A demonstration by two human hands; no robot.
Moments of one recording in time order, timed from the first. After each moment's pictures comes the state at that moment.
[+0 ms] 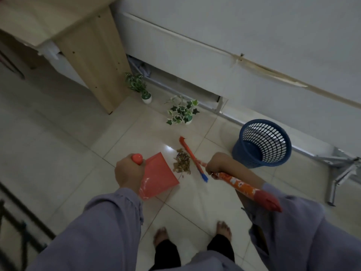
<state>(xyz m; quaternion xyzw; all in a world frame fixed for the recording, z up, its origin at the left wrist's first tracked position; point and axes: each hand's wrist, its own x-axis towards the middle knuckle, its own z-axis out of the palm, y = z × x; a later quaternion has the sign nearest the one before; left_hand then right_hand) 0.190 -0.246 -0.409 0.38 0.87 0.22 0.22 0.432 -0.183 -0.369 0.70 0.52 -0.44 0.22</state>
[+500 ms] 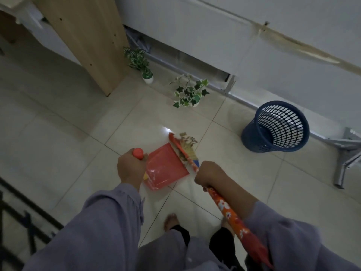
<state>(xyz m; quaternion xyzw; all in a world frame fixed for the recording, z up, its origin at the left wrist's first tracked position) 0.115 -0.230 -0.479 0.37 0.86 0.20 0.27 0.324 -0.217 -0.429 0.68 0.54 -0.43 0.24</state>
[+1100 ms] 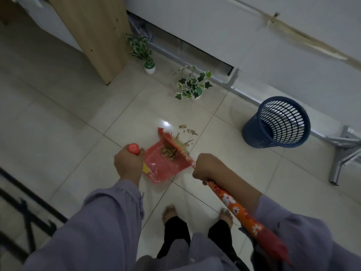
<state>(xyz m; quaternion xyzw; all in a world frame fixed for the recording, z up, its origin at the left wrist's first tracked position) 0.096 -0.250 -0.496 0.31 0.88 0.25 0.27 0.301 -0.226 -0.413 0.63 0.60 -0.42 0.26</state>
